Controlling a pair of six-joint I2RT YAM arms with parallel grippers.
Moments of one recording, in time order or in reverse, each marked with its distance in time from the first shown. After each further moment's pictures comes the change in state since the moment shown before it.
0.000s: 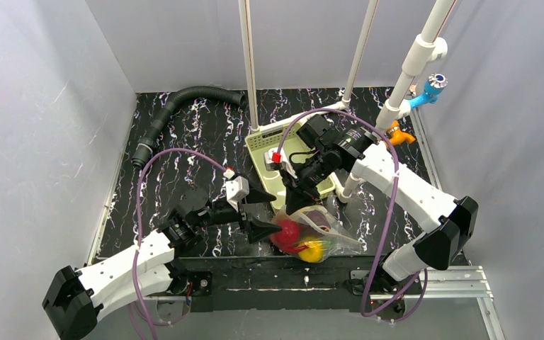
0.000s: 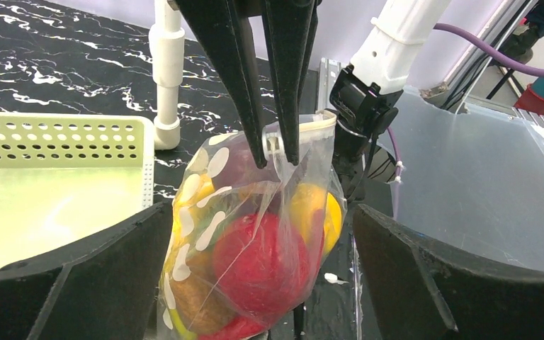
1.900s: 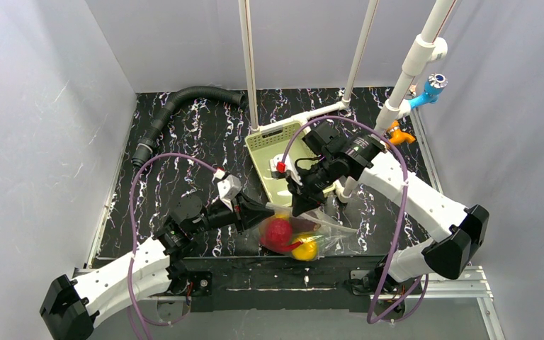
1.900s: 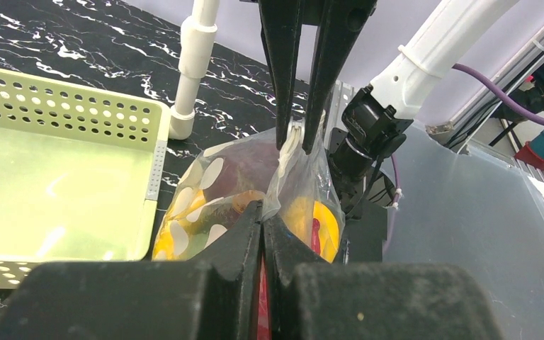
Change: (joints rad) left arm 0.000 -0.090 -0.066 -0.002 -0.124 -0.127; right arm 0.003 -0.082 -0.093 0.040 0.109 -0.002
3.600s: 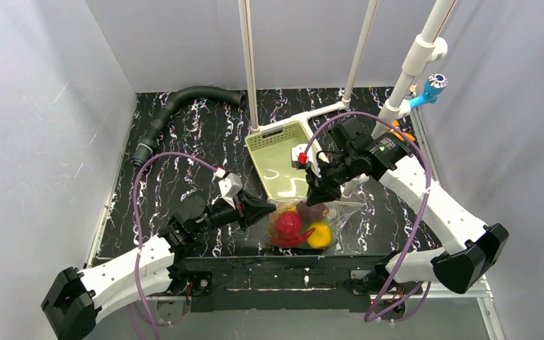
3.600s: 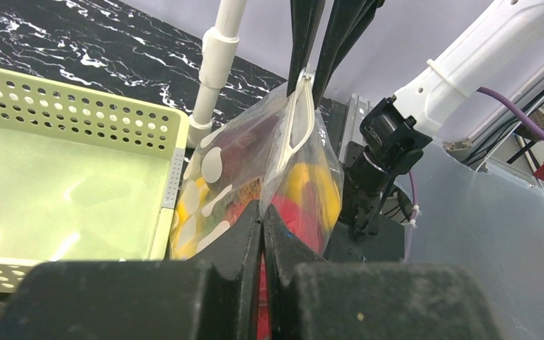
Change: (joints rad) left arm -0.003 0.051 -0.030 0.106 -0.063 -0.004; right arm -0.148 -0.116 -0.056 -0.001 0.013 -0.042
